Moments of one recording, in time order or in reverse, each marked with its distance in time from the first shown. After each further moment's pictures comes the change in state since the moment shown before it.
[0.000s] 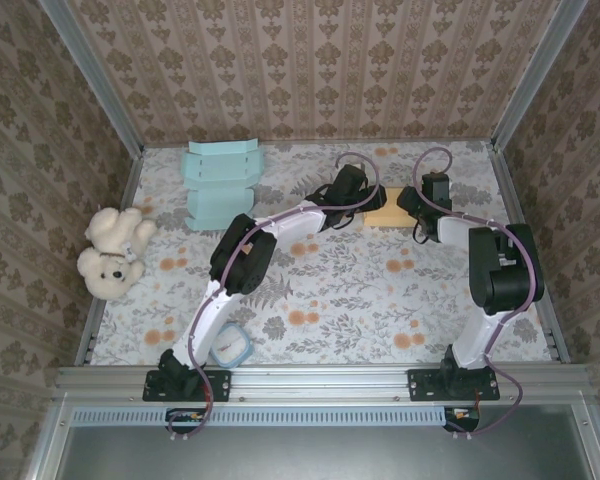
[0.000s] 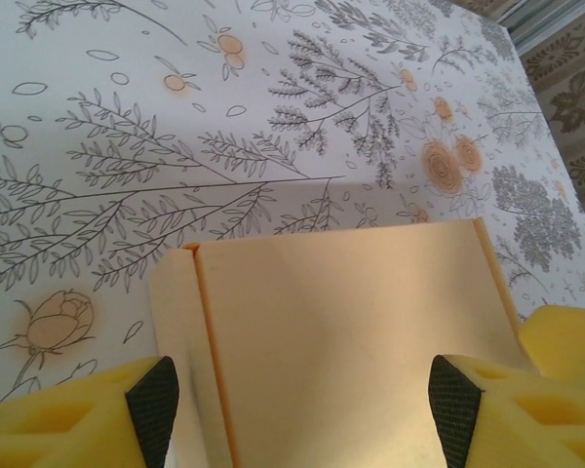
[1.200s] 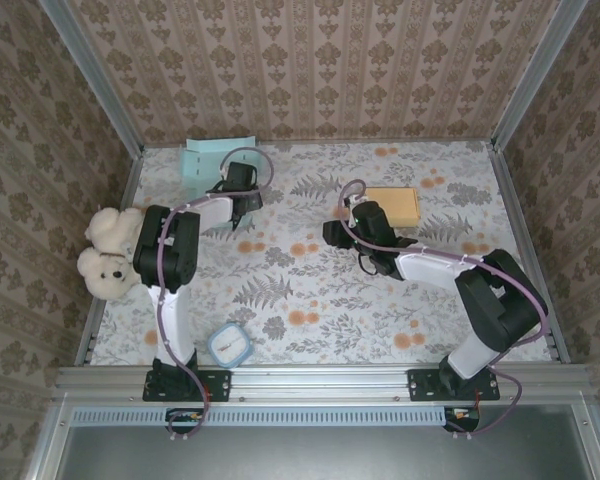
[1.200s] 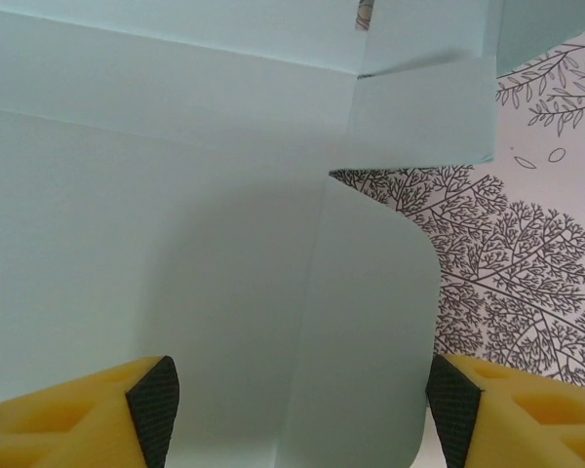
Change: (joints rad) left arm 0.482 -0.365 -0.574 -0.097 -0.274 0.301; right arm 0.515 -0.181 -0.132 0.052 -0.045 -0.144
